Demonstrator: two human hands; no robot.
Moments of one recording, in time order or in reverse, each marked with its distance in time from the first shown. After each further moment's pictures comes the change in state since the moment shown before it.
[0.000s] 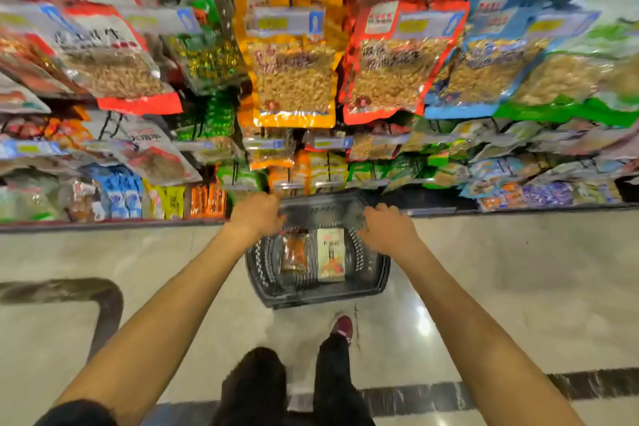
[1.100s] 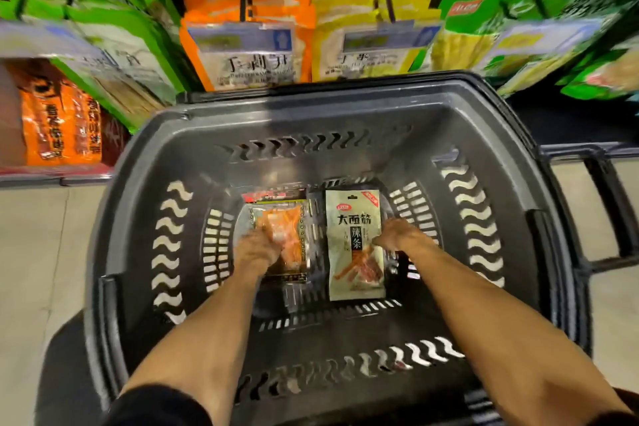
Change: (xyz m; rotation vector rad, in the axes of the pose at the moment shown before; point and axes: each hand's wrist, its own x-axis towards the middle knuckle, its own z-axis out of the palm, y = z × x) left_hand 0.433 -0.071 0.570 -0.436 -0.203 -0.415; right_hand 0.494 0.049 0.510 0.186 -0.437 0.244
